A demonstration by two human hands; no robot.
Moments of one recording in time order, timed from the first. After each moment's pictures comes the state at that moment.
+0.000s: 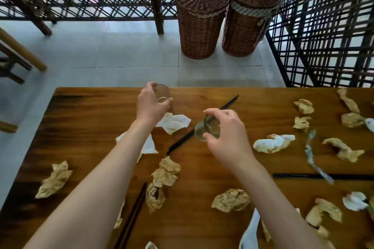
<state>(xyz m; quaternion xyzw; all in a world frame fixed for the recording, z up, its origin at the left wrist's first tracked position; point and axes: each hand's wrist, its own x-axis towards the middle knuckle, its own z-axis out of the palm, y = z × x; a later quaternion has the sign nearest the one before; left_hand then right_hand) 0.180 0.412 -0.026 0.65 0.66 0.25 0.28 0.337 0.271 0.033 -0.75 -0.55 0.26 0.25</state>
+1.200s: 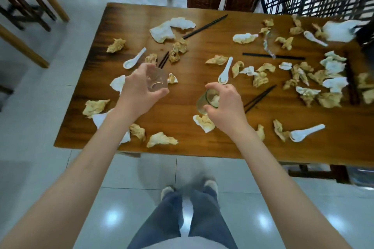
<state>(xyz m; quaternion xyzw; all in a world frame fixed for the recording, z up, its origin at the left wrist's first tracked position) 0.030 -0.052 0.120 0.72 0.60 0.22 0.26 0.236 -0.124 0.118 -0.74 -0.58 0.25 0.22</state>
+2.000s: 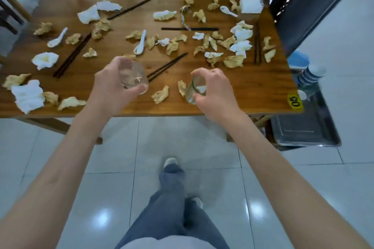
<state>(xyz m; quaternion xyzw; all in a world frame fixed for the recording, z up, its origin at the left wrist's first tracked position) 0.279 -0.269 0.156 0.72 0.60 0.25 0.25 0.503 -0.334 0.156 -0.72 -0.61 0.23 0.23</state>
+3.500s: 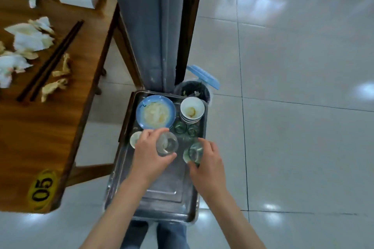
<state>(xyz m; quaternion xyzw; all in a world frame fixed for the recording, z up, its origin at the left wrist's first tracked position) 1.061 -0.283 -0.064 0.64 0.63 0.19 0.40 1.208 -0.331 -0.046 -0.78 -0.50 0.33 0.18</state>
